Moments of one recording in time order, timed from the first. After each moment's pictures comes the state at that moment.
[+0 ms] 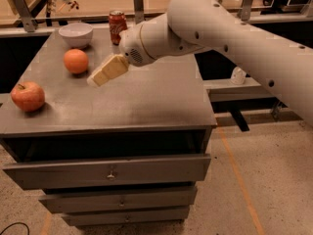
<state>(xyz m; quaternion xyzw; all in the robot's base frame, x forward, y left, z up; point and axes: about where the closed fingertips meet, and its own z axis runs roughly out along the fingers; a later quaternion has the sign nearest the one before) 0.619 0.126 0.942 -0.53 0.67 0.25 0.45</state>
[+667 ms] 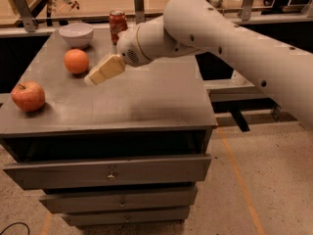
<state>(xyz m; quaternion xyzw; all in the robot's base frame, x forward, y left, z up) 0.628 0.132 0.938 -0.52 0.67 0.25 0.46</state>
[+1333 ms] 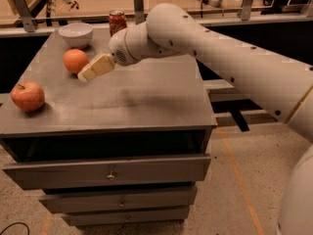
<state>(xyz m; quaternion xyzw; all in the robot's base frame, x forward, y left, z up) 0.676 0.162 0.915 -0.50 0.69 0.24 0.47</state>
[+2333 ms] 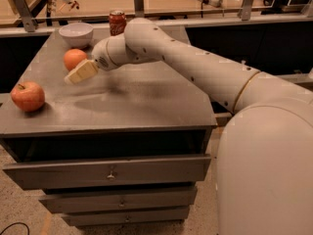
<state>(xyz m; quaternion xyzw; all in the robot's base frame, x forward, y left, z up) 0.722 0.228 0.869 -0.50 0.68 0.28 0.46</state>
